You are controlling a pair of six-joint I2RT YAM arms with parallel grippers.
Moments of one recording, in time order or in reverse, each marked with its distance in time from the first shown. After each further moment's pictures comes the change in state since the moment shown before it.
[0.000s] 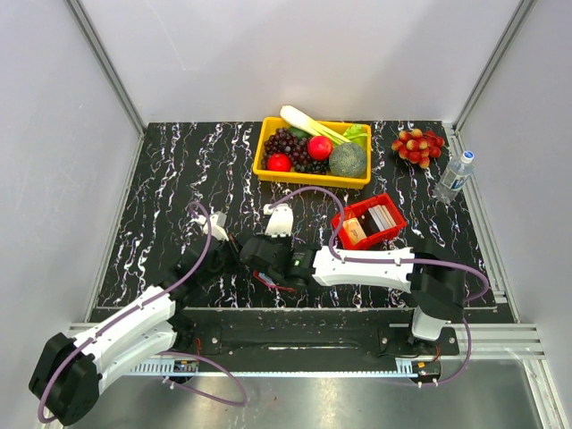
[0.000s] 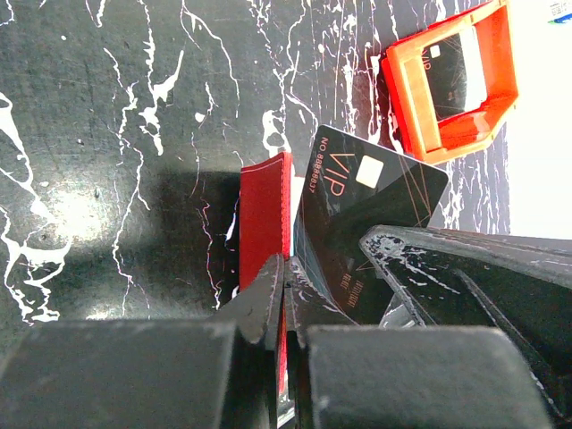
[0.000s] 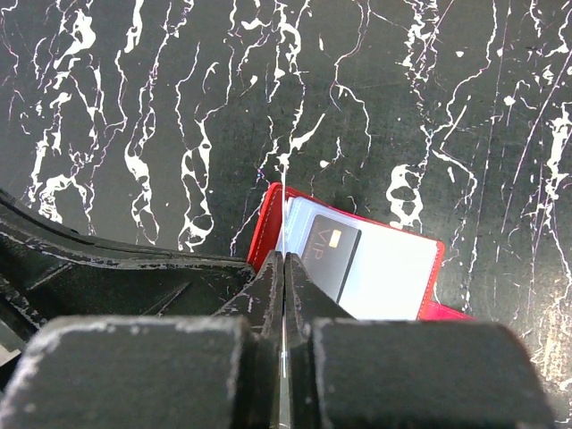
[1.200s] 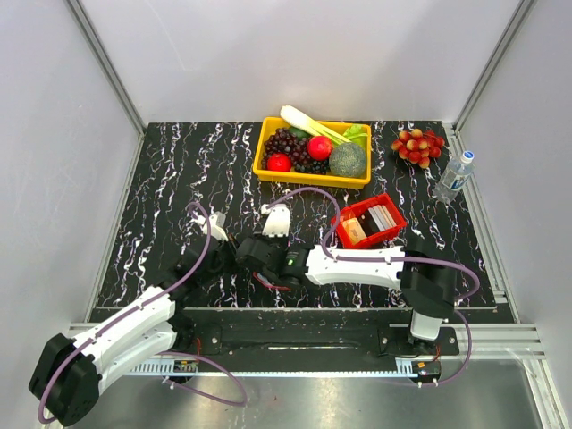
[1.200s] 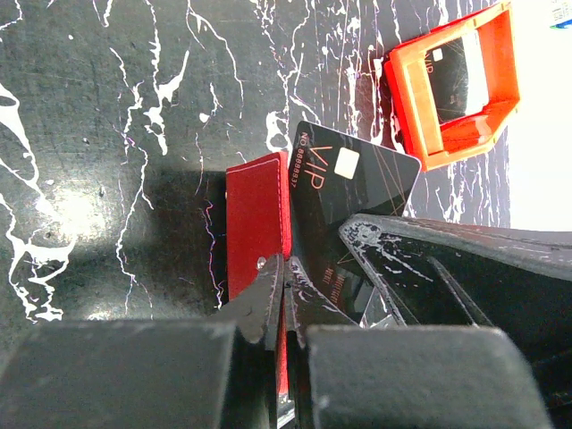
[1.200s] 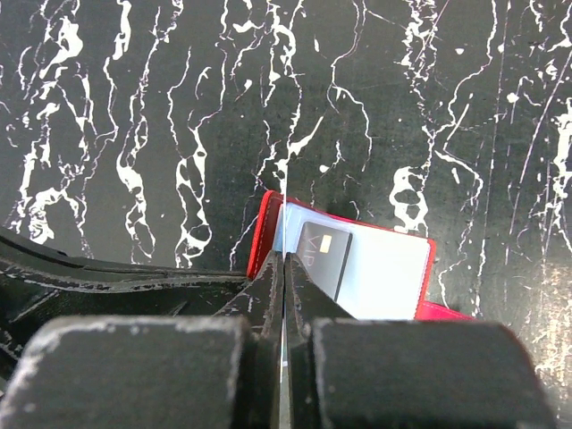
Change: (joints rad) left arm 0.000 -0.007 -0.002 -0.004 -0.008 -0.007; right arm -0.002 0.045 0.026 -0.003 0.015 0.045
